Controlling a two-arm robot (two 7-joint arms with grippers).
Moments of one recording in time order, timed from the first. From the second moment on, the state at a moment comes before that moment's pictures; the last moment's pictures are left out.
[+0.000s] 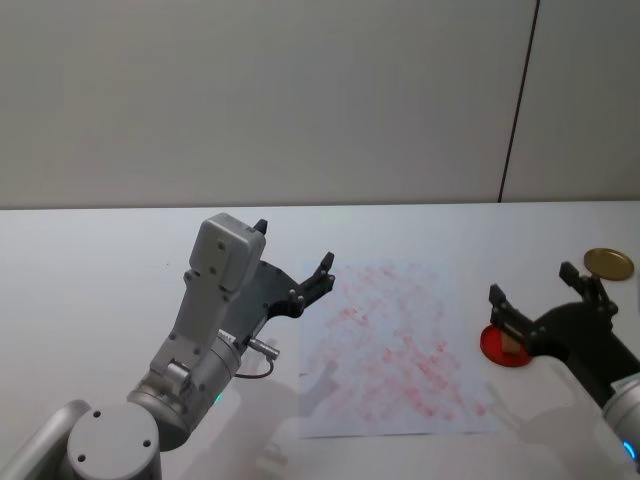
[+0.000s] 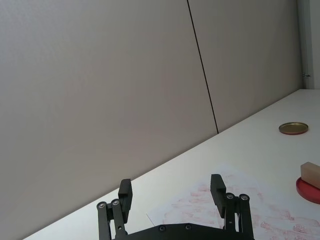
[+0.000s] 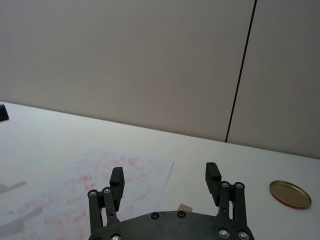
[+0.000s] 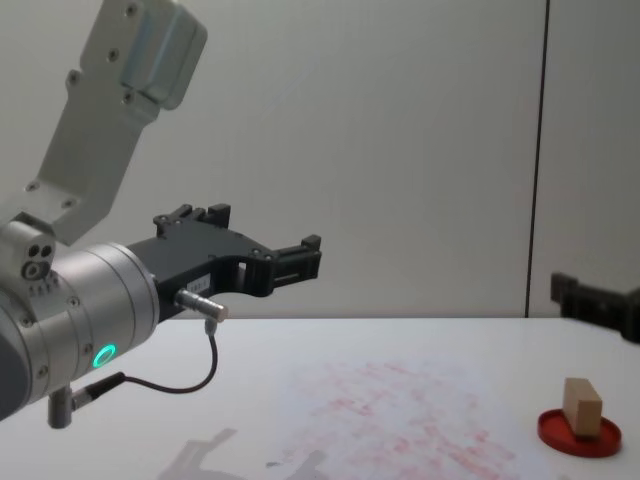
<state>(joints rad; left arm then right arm) -0.24 0.38 0.45 -1.63 -0.20 0.01 -0.01 -0.02 0.34 -0.23 -1.74 0.25 0.02 0.06</state>
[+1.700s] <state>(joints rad) -0.24 0.38 0.45 -1.63 -0.20 0.01 -0.01 0.31 0.29 -0.19 -1.36 0.19 0.22 0.35</state>
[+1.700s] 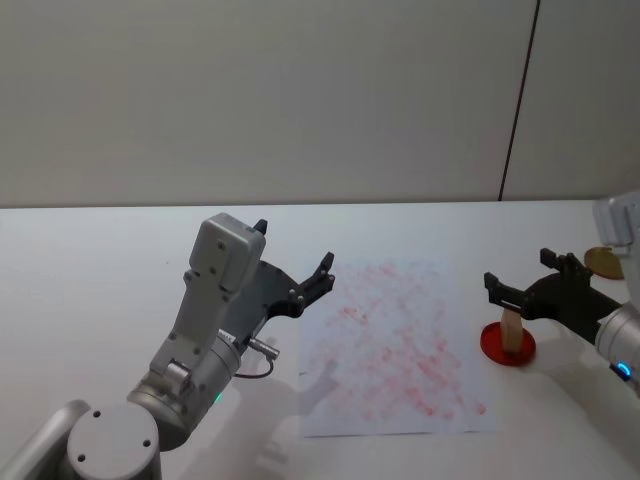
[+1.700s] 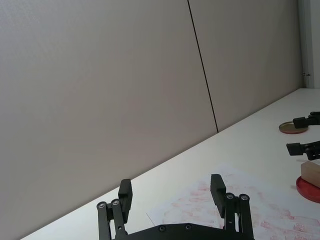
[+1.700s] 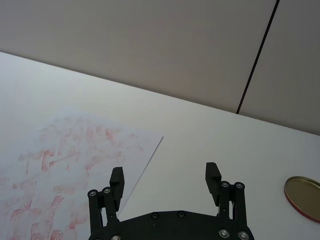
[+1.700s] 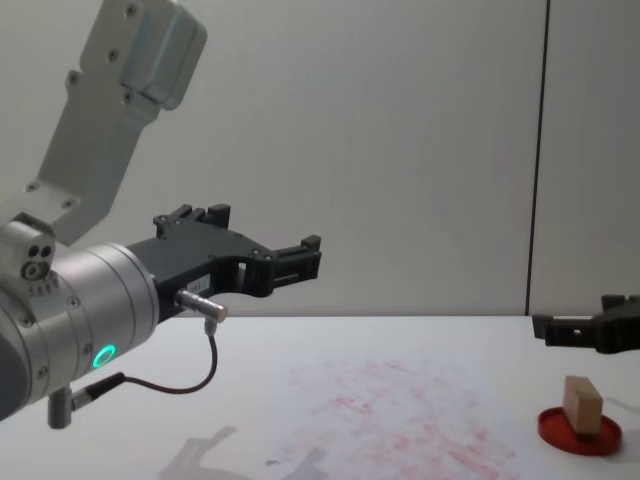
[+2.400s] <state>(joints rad) -0.24 0.38 0.45 -1.63 -0.20 0.01 -0.01 0.31 0.32 -0.18 -1.39 0.16 0.31 0.42</state>
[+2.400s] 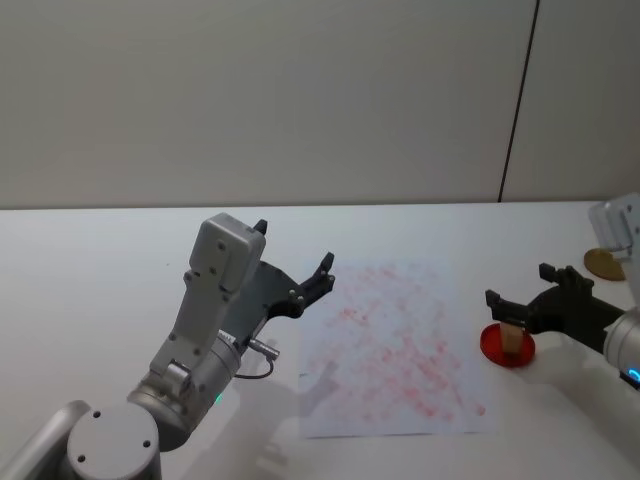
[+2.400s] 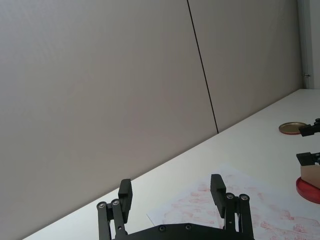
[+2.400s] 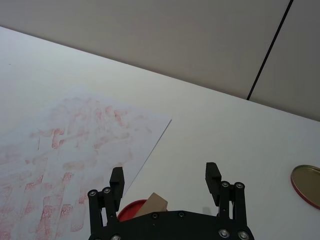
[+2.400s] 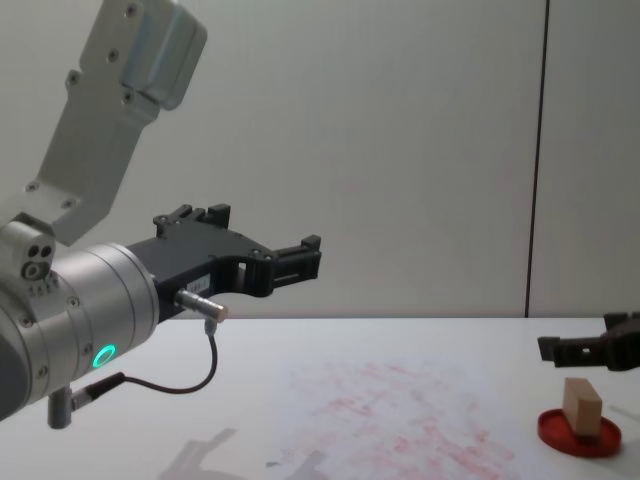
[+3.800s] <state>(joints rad) -0.24 0.38 0.45 -1.63 -0.20 0.01 -0.01 0.30 0.32 -0.20 -1.37 0.15 0.39 0.46</state>
